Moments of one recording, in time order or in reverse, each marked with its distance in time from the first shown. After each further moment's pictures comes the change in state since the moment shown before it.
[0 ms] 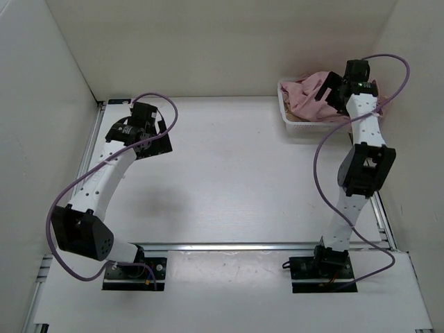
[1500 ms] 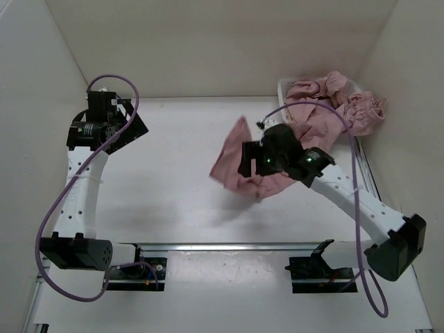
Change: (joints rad) left arm 0.207 -0.077 0.197 -0.109 0.133 -0.095; right arm 0.826 -0.779 -0.783 0.090 -0.023 0.079
